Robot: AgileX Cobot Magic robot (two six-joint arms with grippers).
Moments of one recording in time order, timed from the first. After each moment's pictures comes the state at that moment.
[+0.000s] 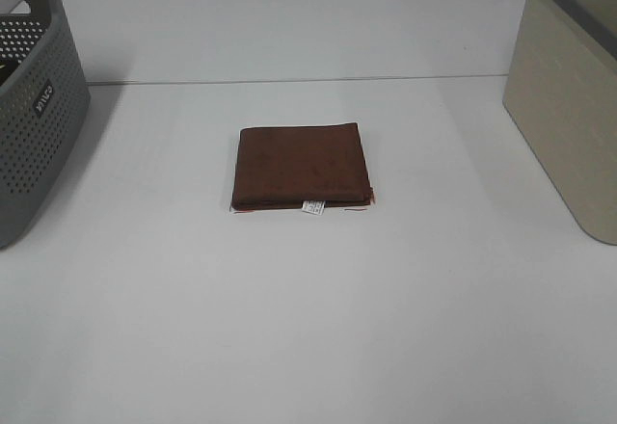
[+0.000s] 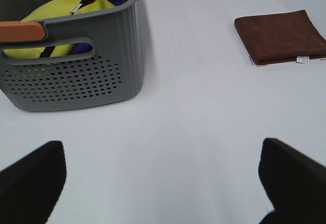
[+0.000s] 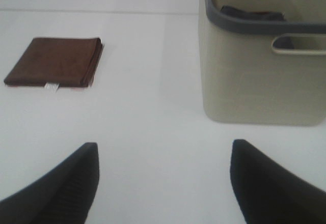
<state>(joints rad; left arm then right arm) -0.03 -0.01 -0.50 -0.06 1.05 0.04 -0.01 0.03 -0.54 0.10 1.00 -0.14</state>
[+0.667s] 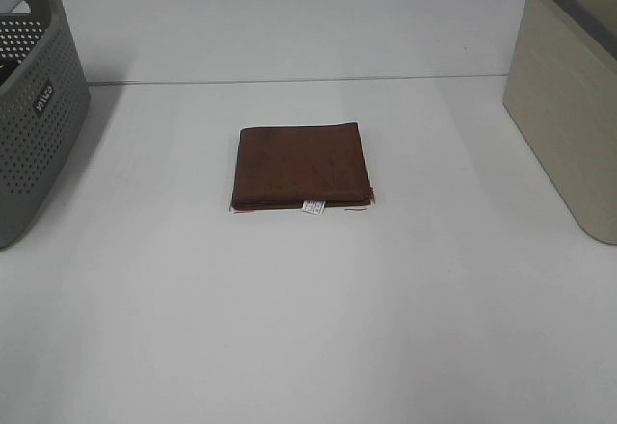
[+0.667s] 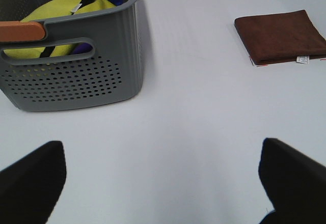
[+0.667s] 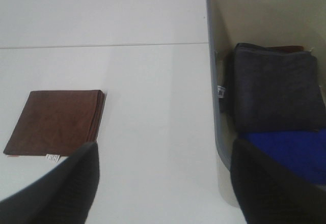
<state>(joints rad) -0.03 -0.01 -0.50 -0.06 1.05 0.04 -0.01 0.94 -1.01 0.19 0.72 -0.18</state>
